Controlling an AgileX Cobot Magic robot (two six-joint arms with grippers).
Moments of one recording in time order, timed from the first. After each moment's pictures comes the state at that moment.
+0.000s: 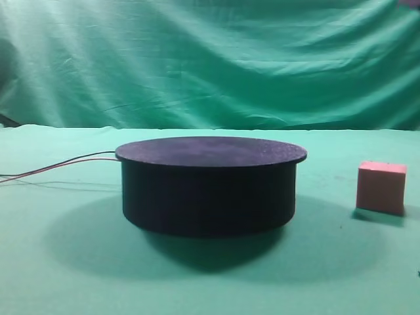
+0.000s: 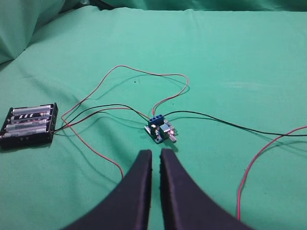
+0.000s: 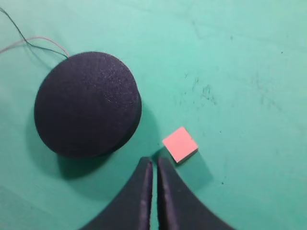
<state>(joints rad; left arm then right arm) 0.03 -0.02 0.03 0.10 0.36 -0.08 0.49 0.90 -0.71 0.17 0.82 0.01</state>
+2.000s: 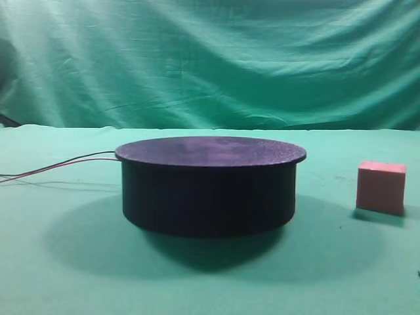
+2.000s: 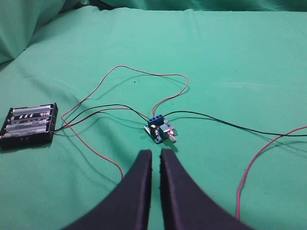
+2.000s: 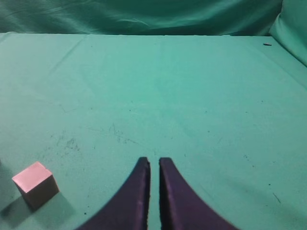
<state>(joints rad) 0.03 -0.02 0.03 0.10 0.36 -0.08 0.13 -0.01 0.03 -0.02 0.37 0.03</state>
